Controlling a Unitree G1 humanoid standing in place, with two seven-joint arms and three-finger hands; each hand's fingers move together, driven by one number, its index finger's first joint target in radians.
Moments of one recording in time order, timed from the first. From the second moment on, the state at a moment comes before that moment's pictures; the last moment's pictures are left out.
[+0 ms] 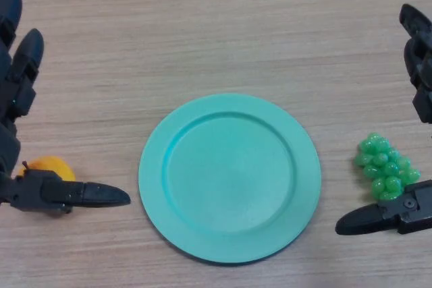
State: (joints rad) left arm 0.08 0.22 0.30 -0.81 -0.26 0.40 -0.16; right arm 0.08 -0.22 -0.11 -0.91 0.09 0.53 0.21
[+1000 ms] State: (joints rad) left arm 0.13 0.25 0.64 -0.54 -0.21 0.10 -0.34; right arm 0.03 -0.23 -0.09 -0.80 0.05 0.54 0.23
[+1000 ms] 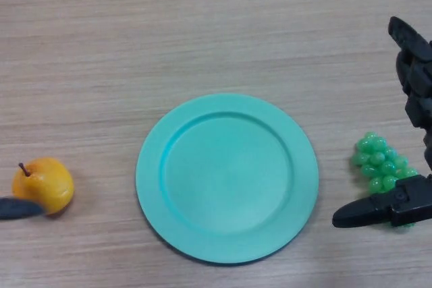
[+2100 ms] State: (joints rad) left arm 0.15 0.24 0.54 -0.14 -0.09 -0.26 -0.18; right arm 0.00 -0.23 -0.03 -0.83 0.05 0.58 0.23
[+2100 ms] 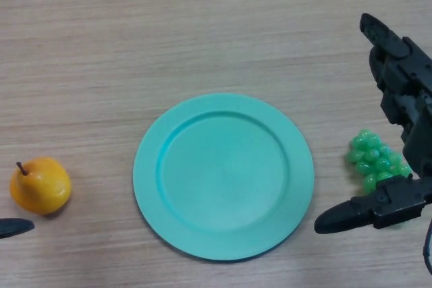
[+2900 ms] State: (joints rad) left arm 0.18 0.23 0.54 -0.14 -0.11 -0.26 -0.12; right arm -0.01 -0.23 -0.03 -0.77 0.05 0.58 0.24
